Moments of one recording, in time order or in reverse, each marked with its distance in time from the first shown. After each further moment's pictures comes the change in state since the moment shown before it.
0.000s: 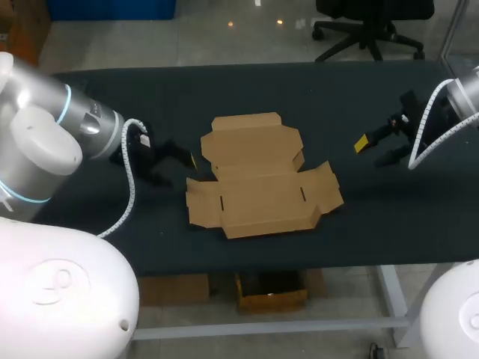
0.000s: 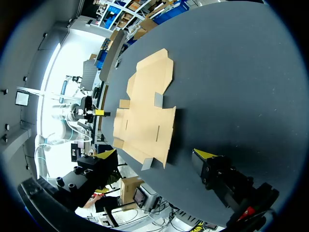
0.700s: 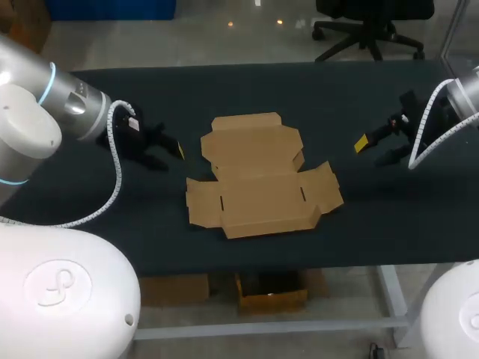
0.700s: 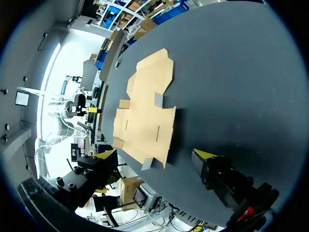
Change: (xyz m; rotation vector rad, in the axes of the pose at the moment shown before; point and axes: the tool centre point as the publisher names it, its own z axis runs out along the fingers) left arm 0.013 -0.012 -0.037 -0.013 0.002 0.029; right arm 0.000 0.000 0.000 0.000 0.000 0.000
